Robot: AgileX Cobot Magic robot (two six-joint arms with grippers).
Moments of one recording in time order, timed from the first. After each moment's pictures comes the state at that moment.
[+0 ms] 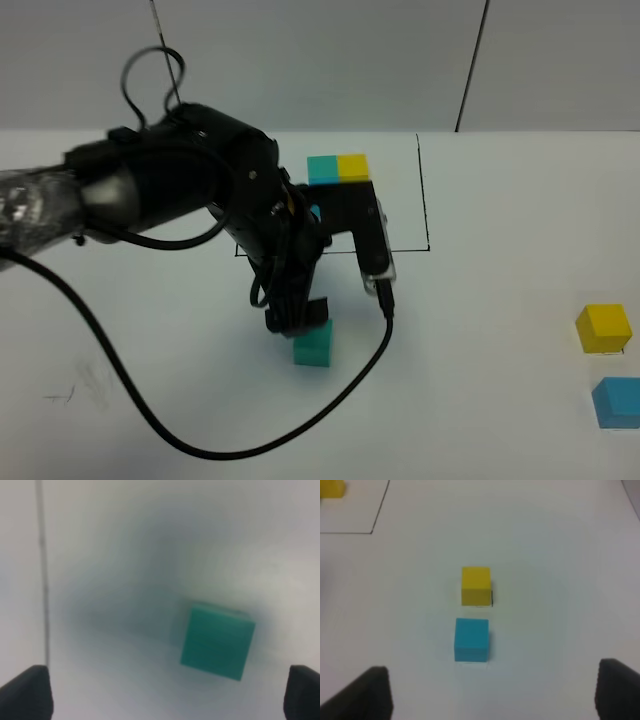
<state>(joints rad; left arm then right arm) -0.66 1.91 -1.43 -0.02 0.74 0.80 -0.05 -0.01 -0.49 0.01 1.06 -0.06</state>
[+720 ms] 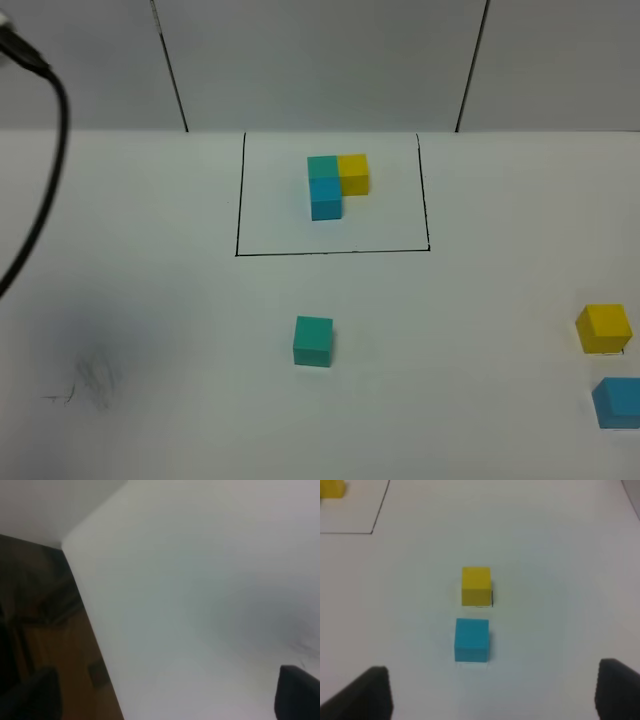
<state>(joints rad) -0.36 1.18 -1.43 0.46 1.19 0.22 -0.05 -0.01 -0.49 0.01 1.06 -0.06</state>
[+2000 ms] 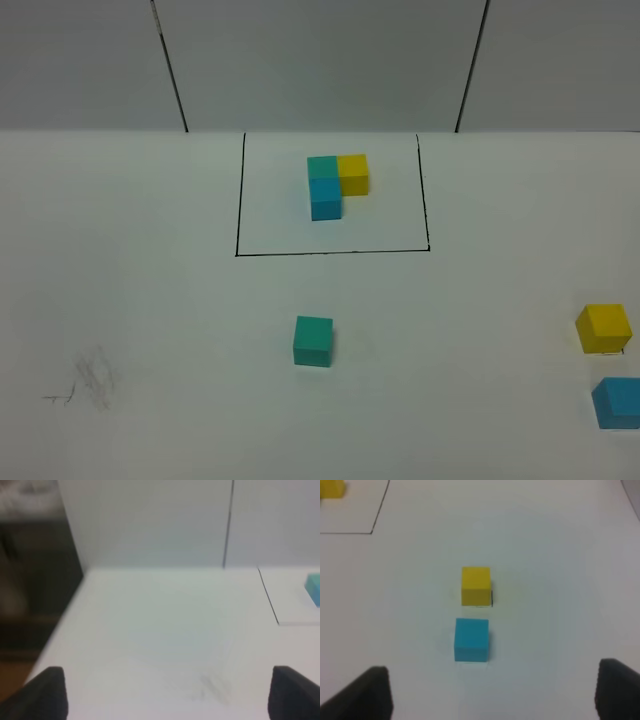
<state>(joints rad) 0.09 -0.01 -0.88 0.03 1.19 0.04 -0.05 -0.01 -0.49 0.01 1.06 -0.06</state>
